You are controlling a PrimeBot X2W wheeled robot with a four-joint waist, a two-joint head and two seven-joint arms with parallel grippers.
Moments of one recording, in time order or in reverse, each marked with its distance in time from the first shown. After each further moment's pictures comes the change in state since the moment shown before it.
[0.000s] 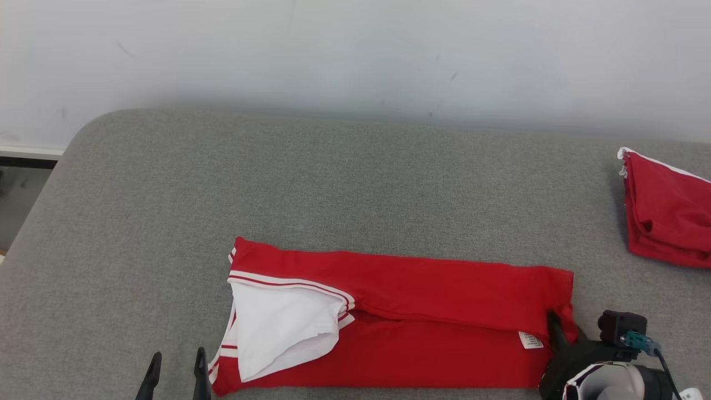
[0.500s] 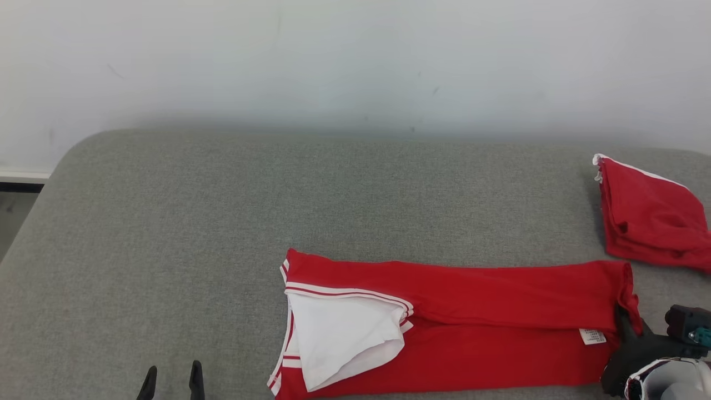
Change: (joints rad) left arm 0.026 -0.001 0.014 0.019 -0.007 0.000 0.000; right arm 0.029 -0.154 -0.023 -0.045 0.051 0.001 0.000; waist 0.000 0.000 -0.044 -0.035
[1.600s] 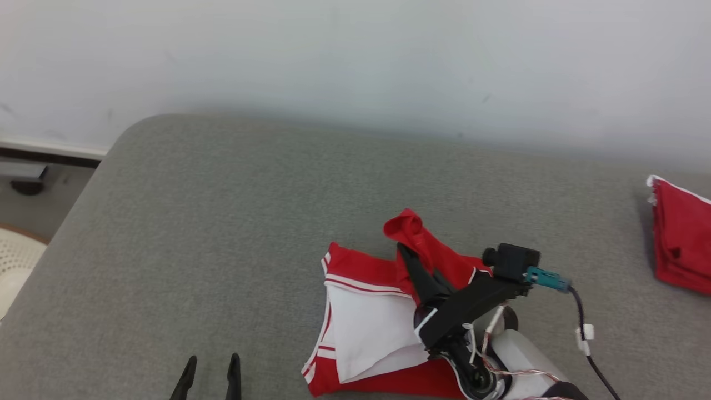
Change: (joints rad) left arm -0.051 -0.001 -0.095 0.065 -0.011 0.000 0.000; right arm -0.060 0.292 0.355 -0.484 0.477 -0.001 0.218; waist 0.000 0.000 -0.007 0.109
